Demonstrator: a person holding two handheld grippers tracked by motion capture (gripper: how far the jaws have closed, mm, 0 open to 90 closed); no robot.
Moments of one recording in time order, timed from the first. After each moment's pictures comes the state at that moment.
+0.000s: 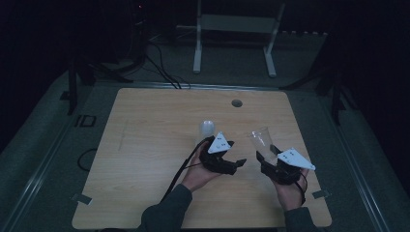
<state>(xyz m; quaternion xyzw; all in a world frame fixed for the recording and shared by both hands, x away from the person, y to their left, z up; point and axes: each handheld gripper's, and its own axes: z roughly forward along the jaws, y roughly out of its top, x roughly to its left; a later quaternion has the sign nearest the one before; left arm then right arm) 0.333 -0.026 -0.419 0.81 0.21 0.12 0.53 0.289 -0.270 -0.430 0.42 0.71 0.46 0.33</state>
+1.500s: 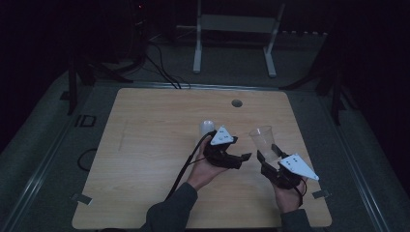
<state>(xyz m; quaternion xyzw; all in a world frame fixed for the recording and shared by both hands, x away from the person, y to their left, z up) 0.340 -0.035 -0.405 0.79 0.25 0.09 0.55 0.275 -0.267 -0.430 0.40 0.67 0.50 0.37</state>
